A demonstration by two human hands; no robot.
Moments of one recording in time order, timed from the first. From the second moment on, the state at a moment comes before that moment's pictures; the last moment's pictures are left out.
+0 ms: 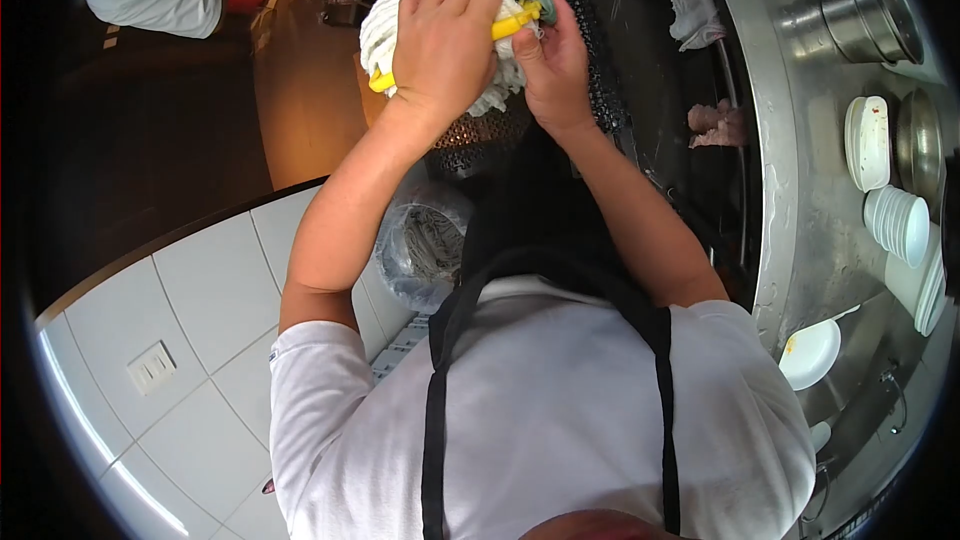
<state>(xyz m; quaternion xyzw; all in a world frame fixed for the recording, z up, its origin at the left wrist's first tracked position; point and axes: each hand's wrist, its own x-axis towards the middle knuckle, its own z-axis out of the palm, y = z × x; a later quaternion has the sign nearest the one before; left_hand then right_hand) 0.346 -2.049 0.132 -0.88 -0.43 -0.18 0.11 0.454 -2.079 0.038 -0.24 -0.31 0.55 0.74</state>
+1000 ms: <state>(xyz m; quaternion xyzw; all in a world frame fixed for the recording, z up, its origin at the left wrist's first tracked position) 0.349 -2.046 0.159 -0.94 -0.30 -0.15 0.04 0.452 -2.091 0.018 -0.41 -0.35 0.47 0.69</state>
